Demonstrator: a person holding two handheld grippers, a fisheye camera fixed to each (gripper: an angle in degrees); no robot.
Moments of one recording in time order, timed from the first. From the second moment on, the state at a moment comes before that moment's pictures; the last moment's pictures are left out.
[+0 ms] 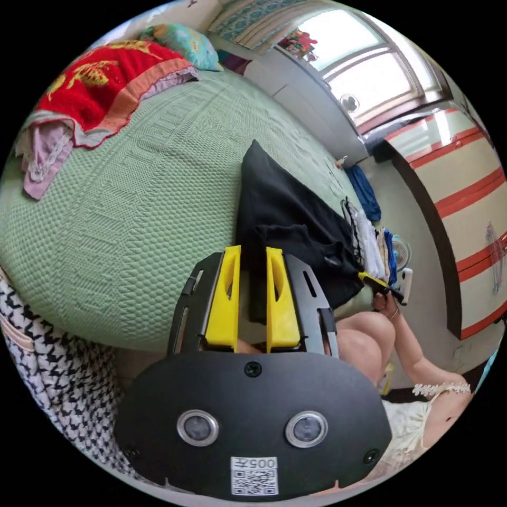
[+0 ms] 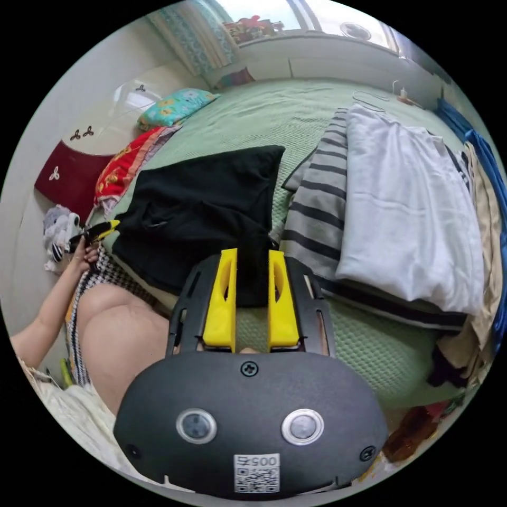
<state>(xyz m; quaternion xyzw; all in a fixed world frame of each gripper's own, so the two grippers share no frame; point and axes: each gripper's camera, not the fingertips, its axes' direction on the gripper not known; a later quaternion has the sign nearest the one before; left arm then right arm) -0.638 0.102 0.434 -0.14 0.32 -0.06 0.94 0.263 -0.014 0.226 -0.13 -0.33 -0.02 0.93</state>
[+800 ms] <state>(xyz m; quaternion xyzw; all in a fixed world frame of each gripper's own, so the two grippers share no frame) -0.468 0.022 0.399 -0.12 0.29 0.19 0.93 0.133 -0.079 0.224 -0.08 -0.33 -0.30 0.89</state>
